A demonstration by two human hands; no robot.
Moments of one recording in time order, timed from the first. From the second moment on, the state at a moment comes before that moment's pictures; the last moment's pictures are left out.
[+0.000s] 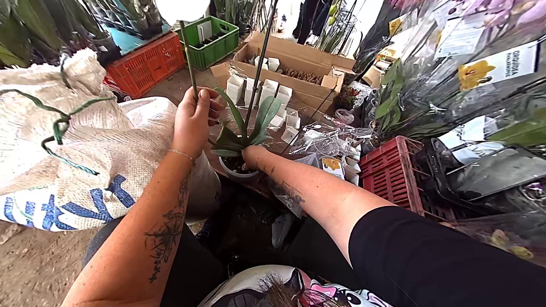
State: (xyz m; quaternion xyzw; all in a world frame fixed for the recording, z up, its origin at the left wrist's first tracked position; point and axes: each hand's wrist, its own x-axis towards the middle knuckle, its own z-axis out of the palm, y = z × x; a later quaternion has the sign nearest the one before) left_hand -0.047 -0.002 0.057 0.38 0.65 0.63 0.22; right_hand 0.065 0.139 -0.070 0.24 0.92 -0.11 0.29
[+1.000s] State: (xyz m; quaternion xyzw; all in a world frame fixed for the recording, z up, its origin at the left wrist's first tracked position) left_hand -0.039 -0.007 0.058 0.37 0.66 0.62 0.21; right_hand 0.139 0.230 -0.009 0.34 0.88 -0.33 -0.02
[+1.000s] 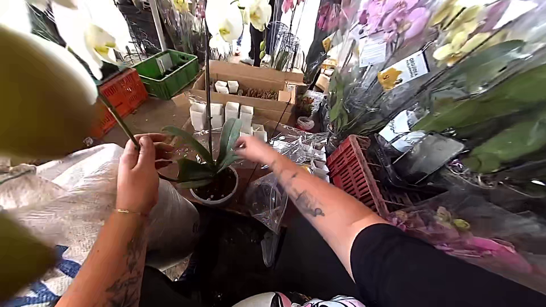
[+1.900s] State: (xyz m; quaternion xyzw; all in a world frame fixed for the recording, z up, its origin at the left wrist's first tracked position) left_hand -0.044 -0.005 0.062 0.33 0.66 0.64 0.22; right_hand 0.207 0.313 -0.039 0.55 0.70 -0.39 -0.24
